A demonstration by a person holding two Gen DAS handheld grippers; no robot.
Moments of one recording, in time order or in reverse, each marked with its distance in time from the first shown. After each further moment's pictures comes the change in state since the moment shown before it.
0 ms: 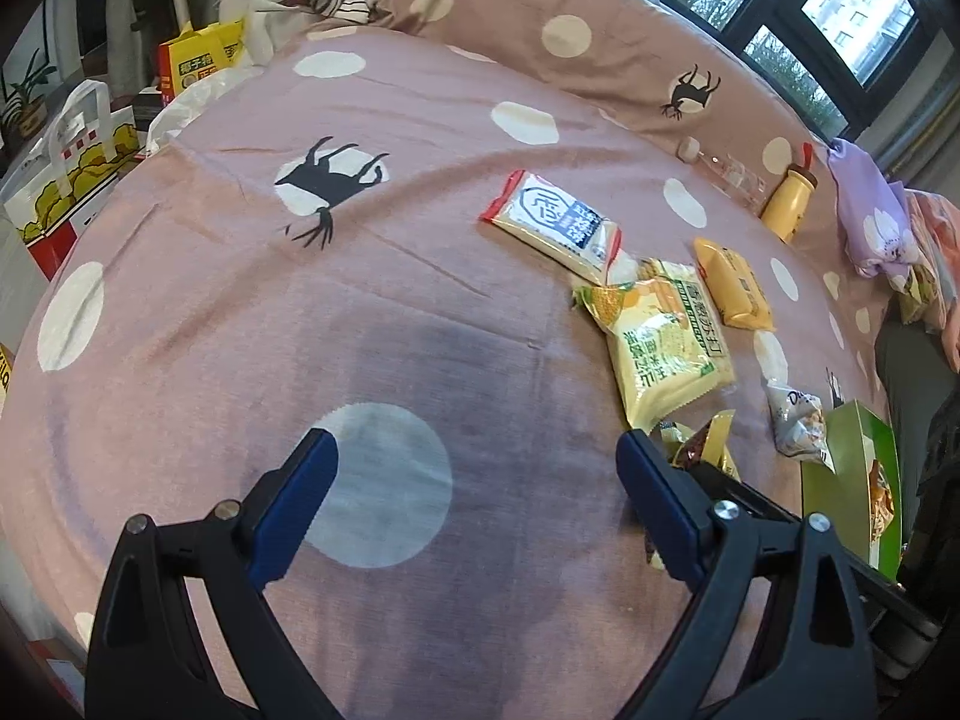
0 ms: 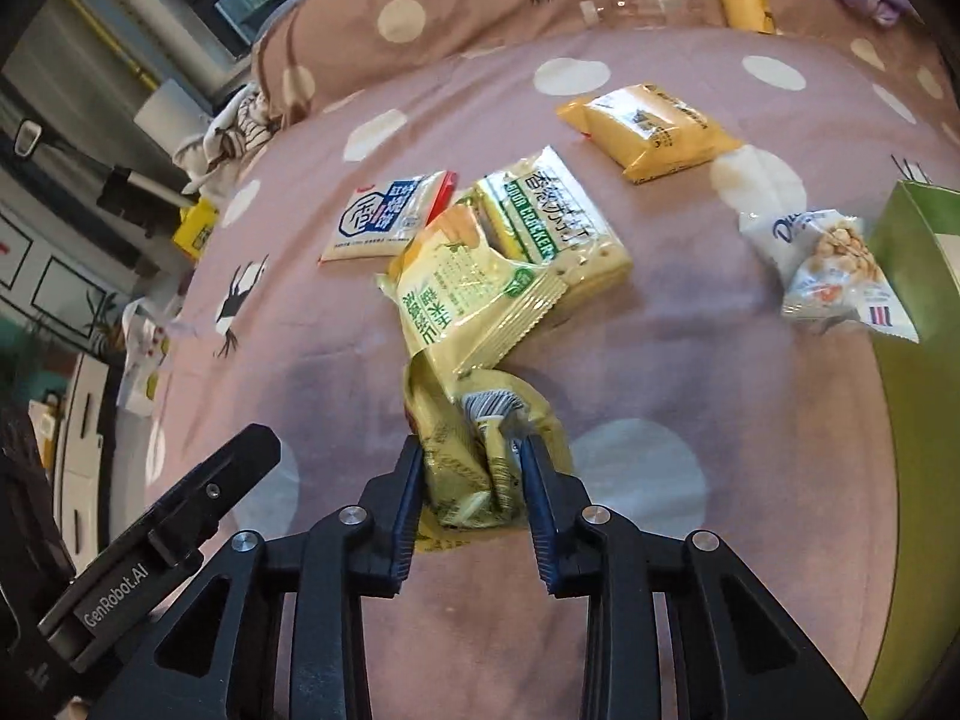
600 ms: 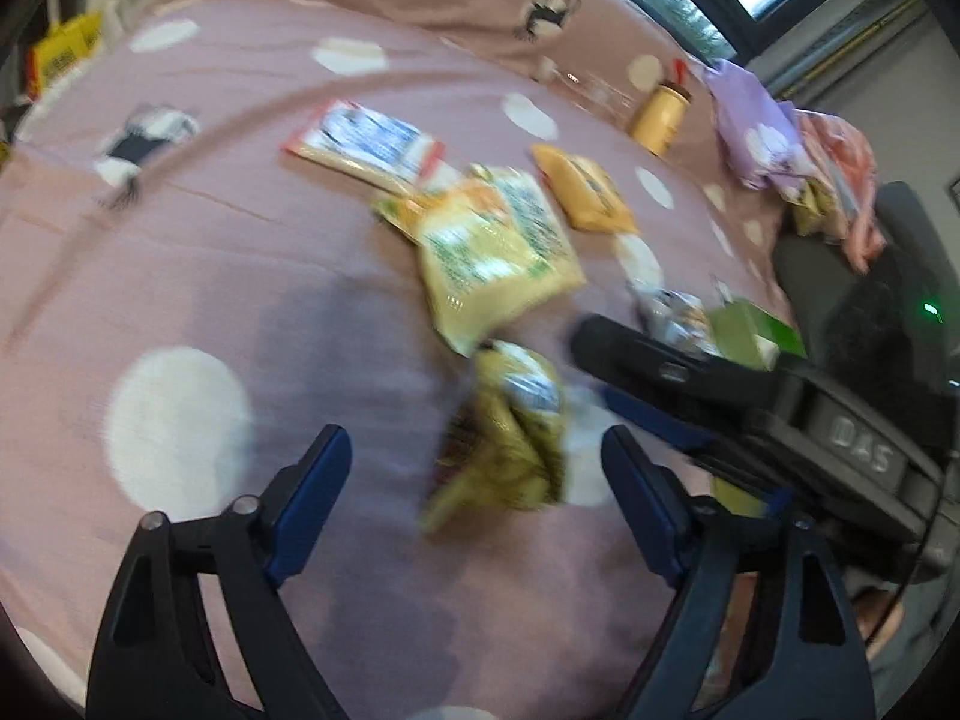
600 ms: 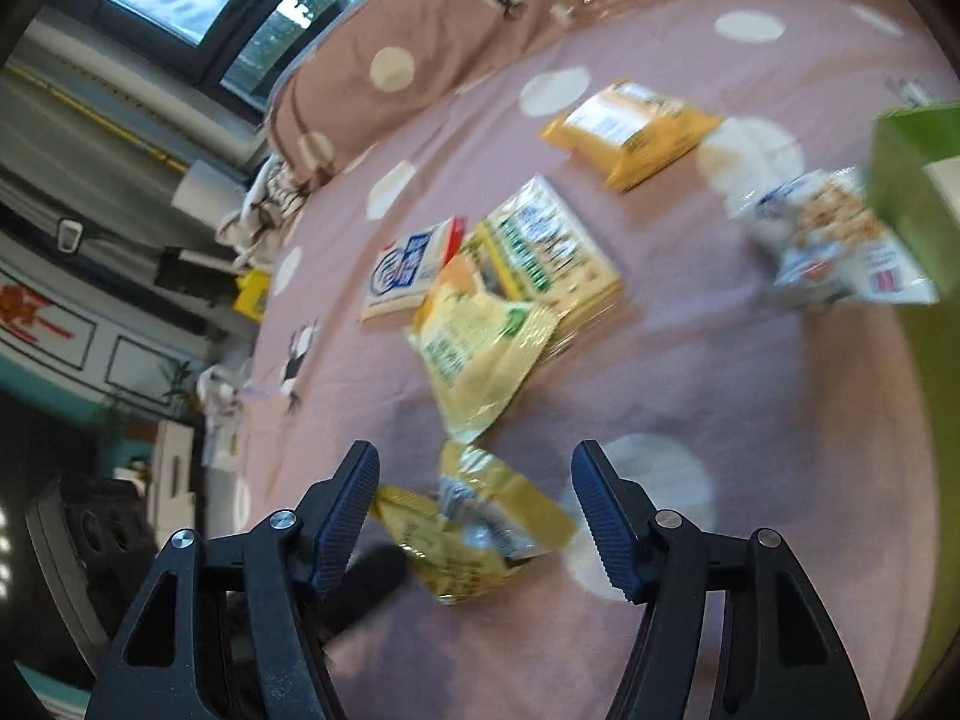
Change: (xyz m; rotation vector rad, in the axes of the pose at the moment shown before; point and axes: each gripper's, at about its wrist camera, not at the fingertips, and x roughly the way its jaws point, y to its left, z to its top) left arm 0.009 -0.052 -0.023 0.129 0.161 -0.310; right arm -0.005 -0.036 0.008 0.163 -0.015 0.230
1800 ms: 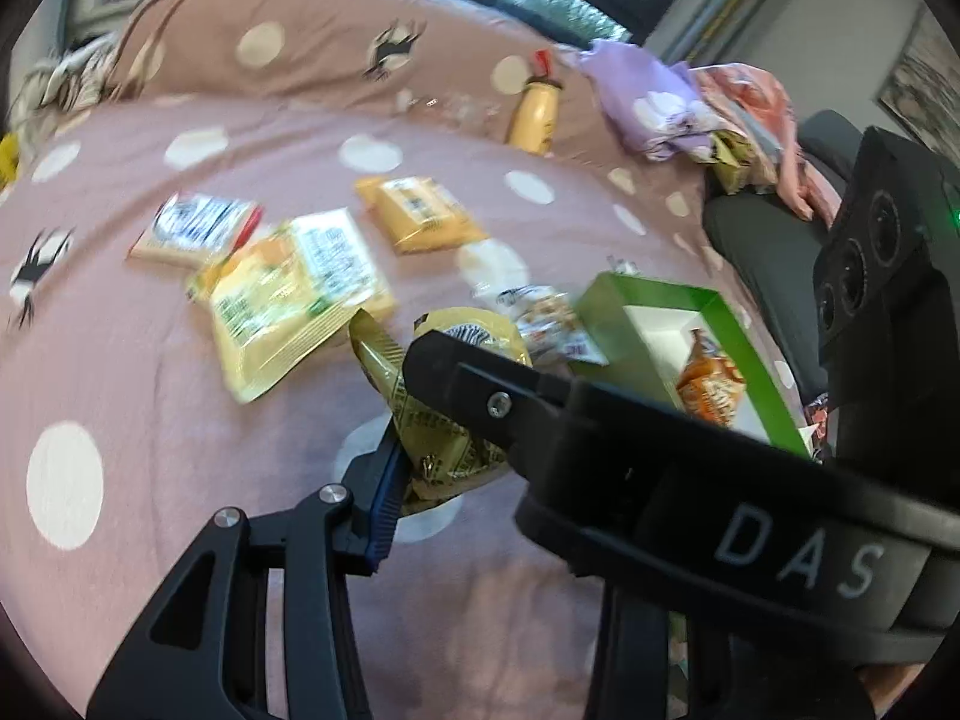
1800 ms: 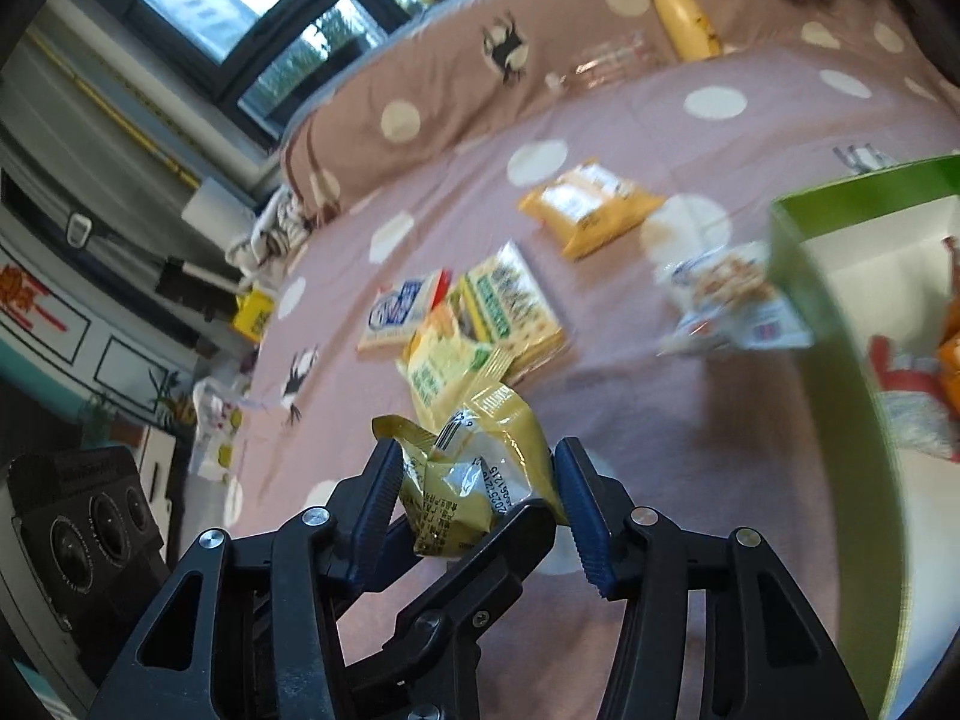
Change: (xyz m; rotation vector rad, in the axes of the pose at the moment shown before) left arm 0.013 -0.106 -0.021 0.242 -0.129 -0.029; right arm -0.074 -0.012 -0.008 -0.077 -0.153 -0.060
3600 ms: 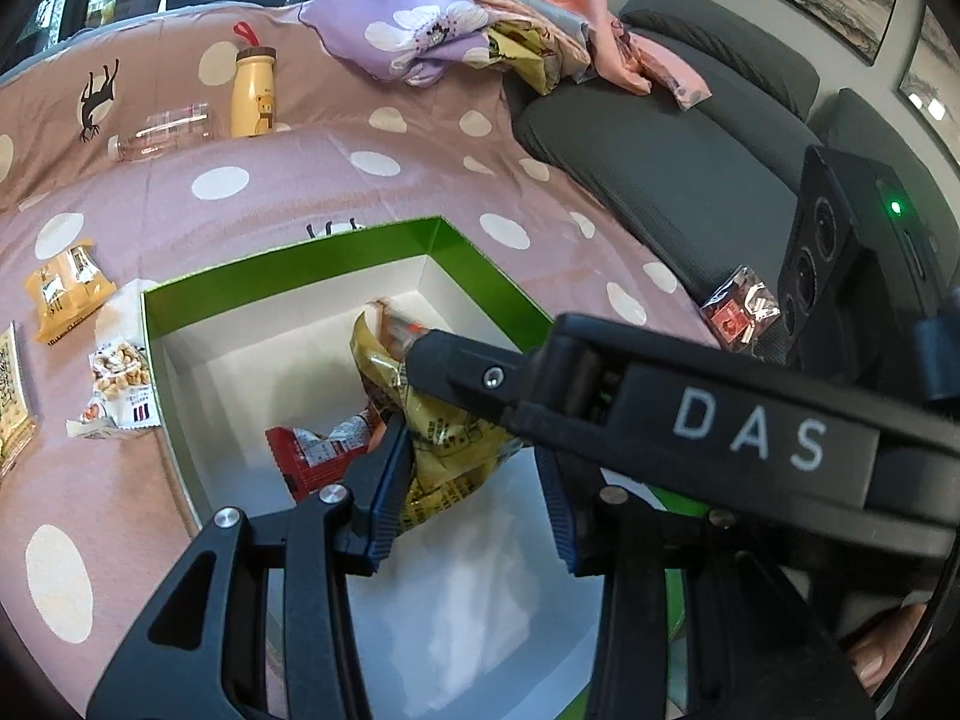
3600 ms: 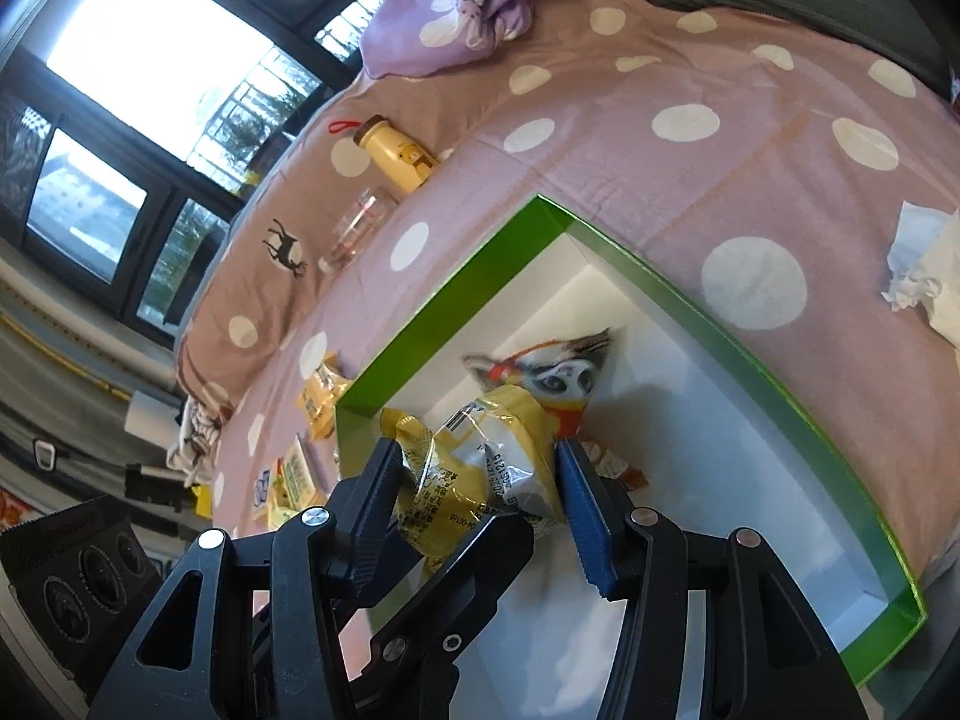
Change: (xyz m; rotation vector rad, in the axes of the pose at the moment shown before) left arm 0.086 -0.191 -0.009 0.308 0.103 -0.233; right arm -0.132 -0.191 0.016 0.375 -0.206 -0.114
